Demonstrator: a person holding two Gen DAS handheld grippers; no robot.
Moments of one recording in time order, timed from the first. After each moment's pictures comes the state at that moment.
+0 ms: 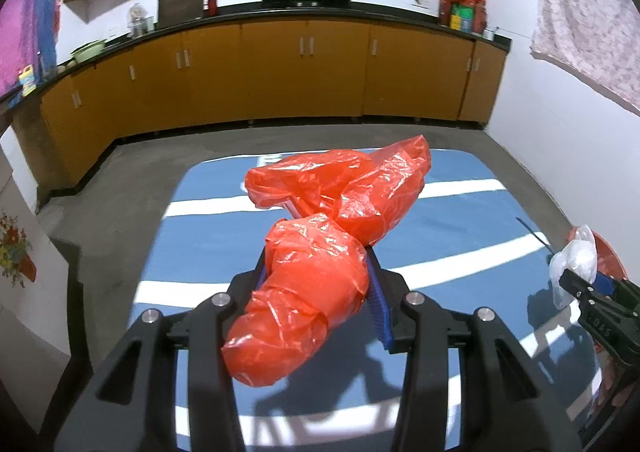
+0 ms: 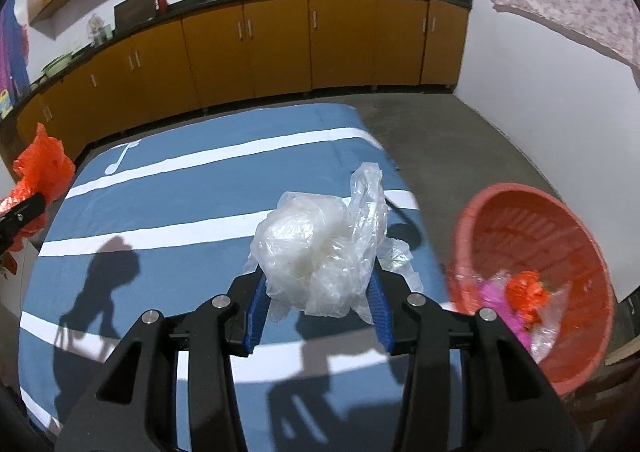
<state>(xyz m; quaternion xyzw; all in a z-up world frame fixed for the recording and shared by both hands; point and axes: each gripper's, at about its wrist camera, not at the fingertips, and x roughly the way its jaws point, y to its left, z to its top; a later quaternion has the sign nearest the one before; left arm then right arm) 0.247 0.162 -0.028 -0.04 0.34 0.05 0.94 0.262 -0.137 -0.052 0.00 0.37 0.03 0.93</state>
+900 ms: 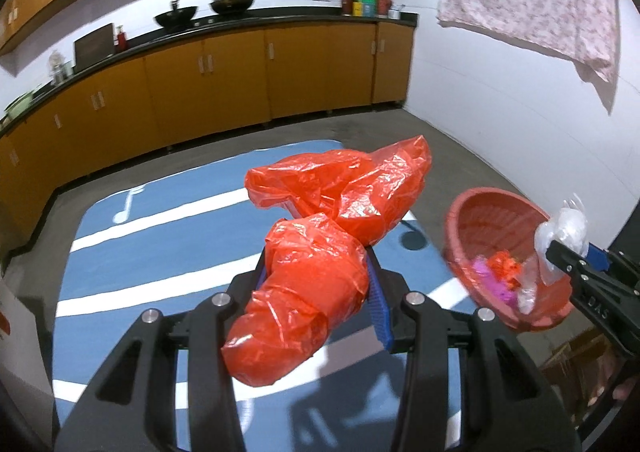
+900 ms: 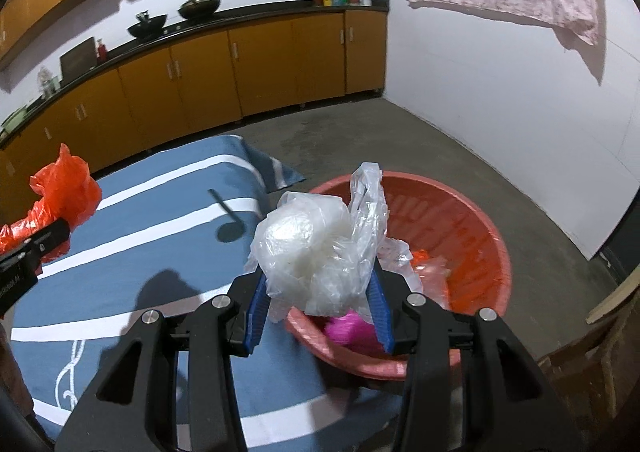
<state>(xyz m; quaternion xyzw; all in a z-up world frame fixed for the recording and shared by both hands) 0.232 -0.026 -0.010 0.02 0.34 -0.08 0.94 0.199 -0.277 -0.028 0.05 0.34 -0.07 0.94</state>
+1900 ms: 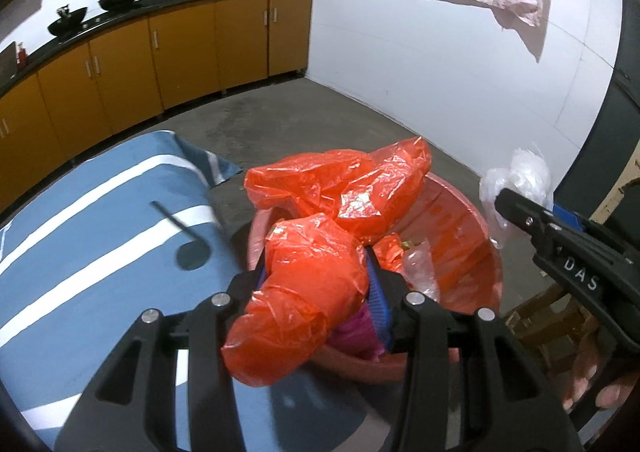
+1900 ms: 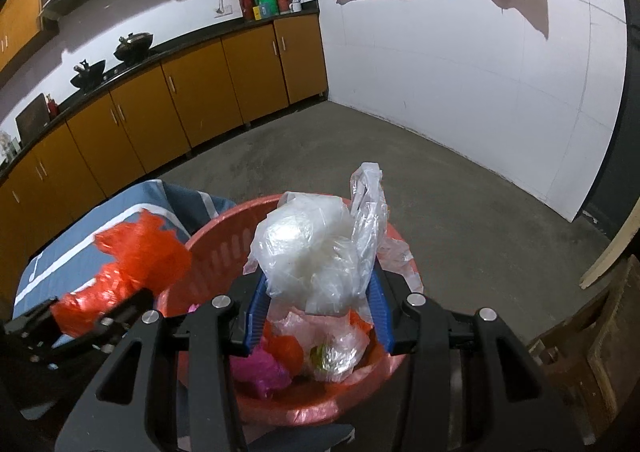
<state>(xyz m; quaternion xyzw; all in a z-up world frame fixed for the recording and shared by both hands) 0.269 -0.213 -0.053 0.05 0.38 -0.23 0.90 0.211 -0.394 -0.033 0.12 0.31 -0.14 0.93</state>
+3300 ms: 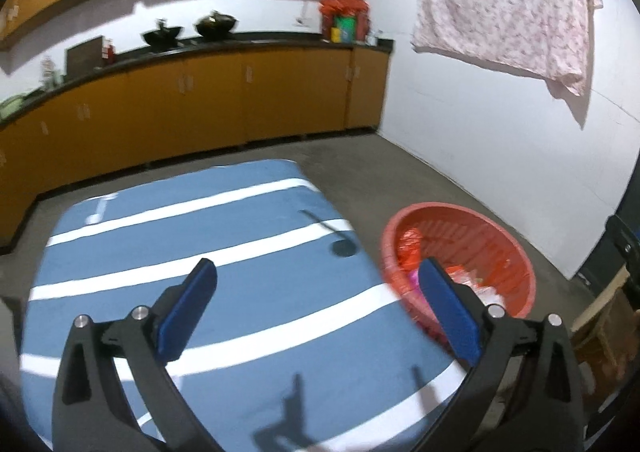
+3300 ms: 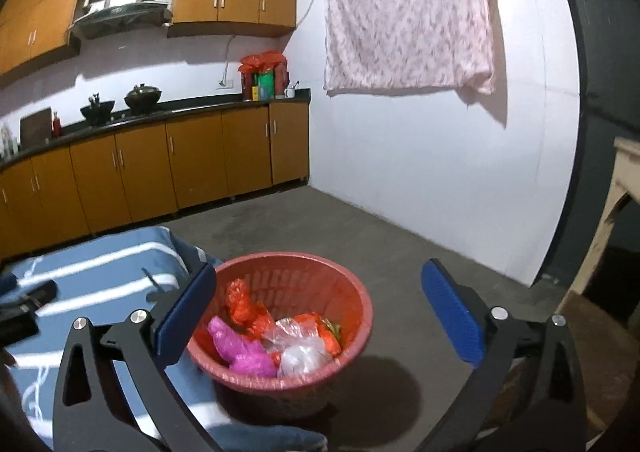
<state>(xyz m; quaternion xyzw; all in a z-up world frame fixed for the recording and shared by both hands) 0.182 -0.048 0.001 0.00 0.28 -0.10 0.95 0.089 -0.323 0.016 0.03 0.16 -0.19 0.97</state>
